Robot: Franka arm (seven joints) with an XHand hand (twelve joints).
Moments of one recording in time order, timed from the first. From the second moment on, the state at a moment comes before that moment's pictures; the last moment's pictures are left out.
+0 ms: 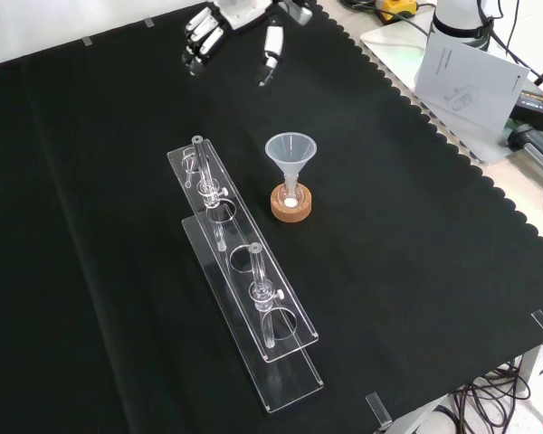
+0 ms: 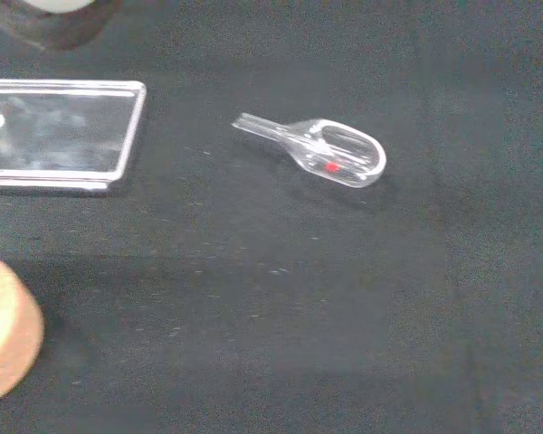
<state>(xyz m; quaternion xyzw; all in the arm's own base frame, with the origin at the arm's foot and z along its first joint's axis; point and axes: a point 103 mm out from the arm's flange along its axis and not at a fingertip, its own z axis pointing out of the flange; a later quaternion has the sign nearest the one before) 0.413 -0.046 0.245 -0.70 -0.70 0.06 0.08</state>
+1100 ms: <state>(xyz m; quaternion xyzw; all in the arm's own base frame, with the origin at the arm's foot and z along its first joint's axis) 0.339 0.067 0.257 -0.66 -0.74 0.10 0.07</state>
